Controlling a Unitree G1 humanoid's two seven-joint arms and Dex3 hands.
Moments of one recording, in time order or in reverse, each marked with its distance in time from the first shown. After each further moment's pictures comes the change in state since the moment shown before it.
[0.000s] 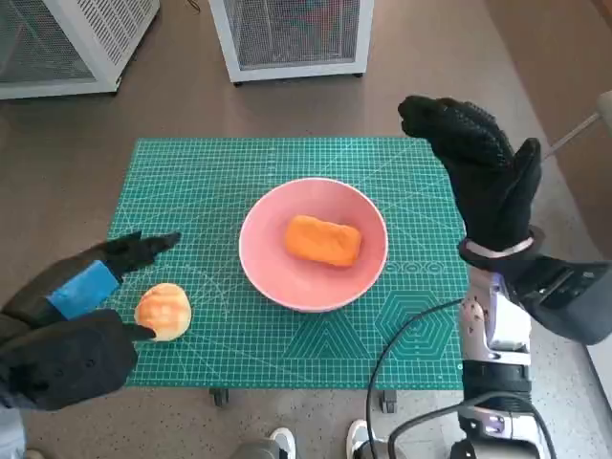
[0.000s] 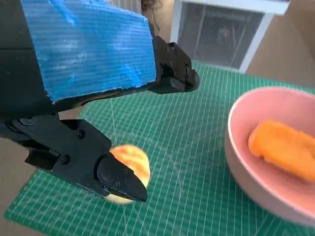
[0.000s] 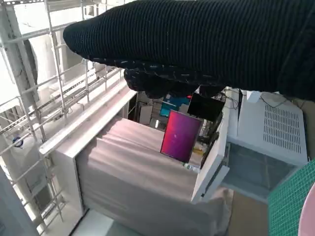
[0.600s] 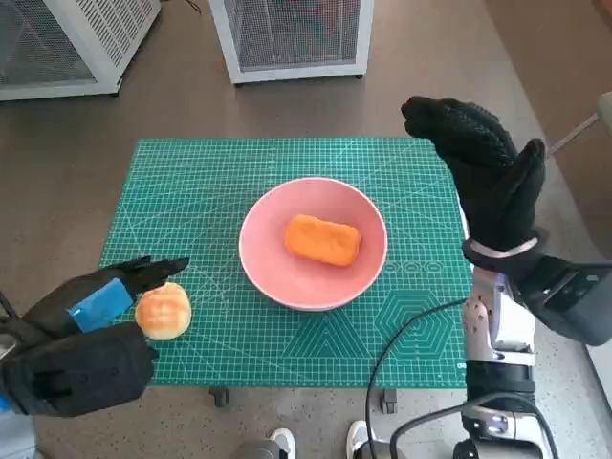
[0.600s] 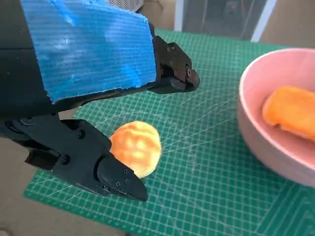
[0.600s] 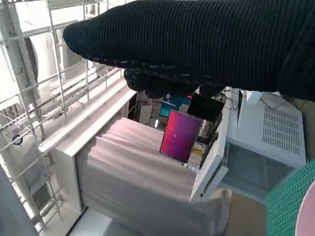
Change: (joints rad) left arm 0.037 0.069 -0.077 0.007 0.027 0.033 -0.005; right arm 0.000 -0.010 -0.004 0.000 0.001 0.000 0.006
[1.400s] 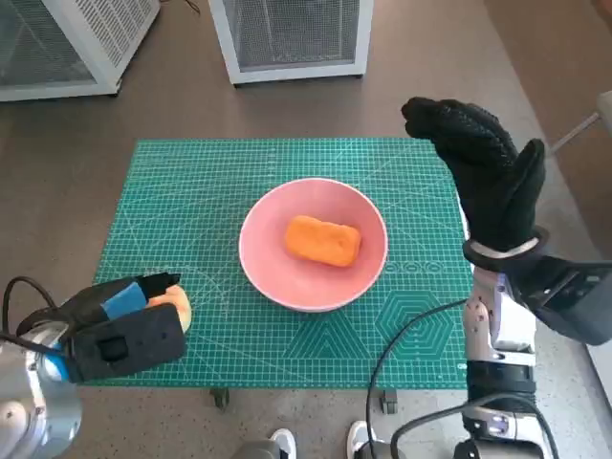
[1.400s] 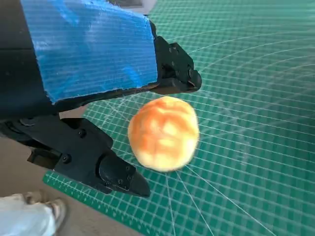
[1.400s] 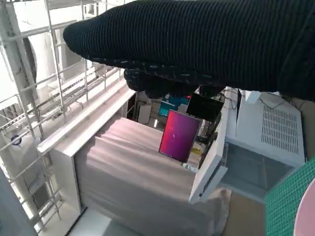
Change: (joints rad) left arm -0.095 -0.034 -0.270 0.268 0.176 0.056 0.088; right arm 0.000 -0.001 -0.003 0.003 0.009 0.001 0.002
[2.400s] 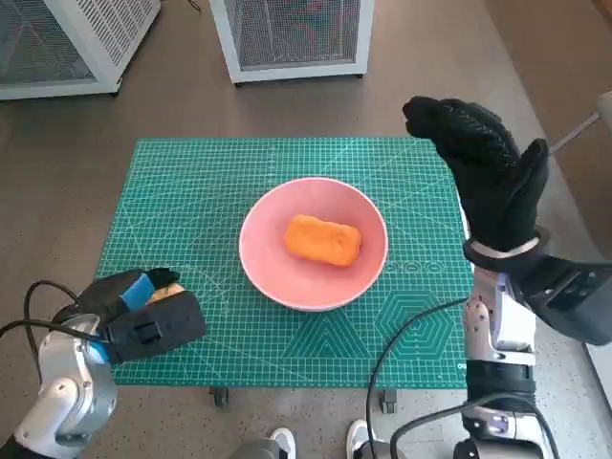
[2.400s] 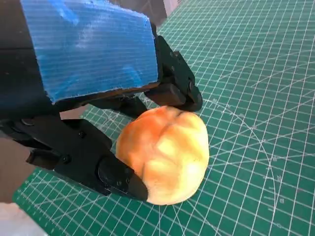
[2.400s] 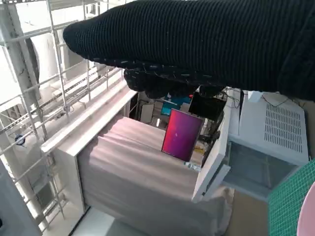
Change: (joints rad) left arm -0.054 -0.135 -0.065 0.245 0.111 -0.094 0.210; right arm 0.000 0.000 0.001 0.000 0.010 0.001 0.009
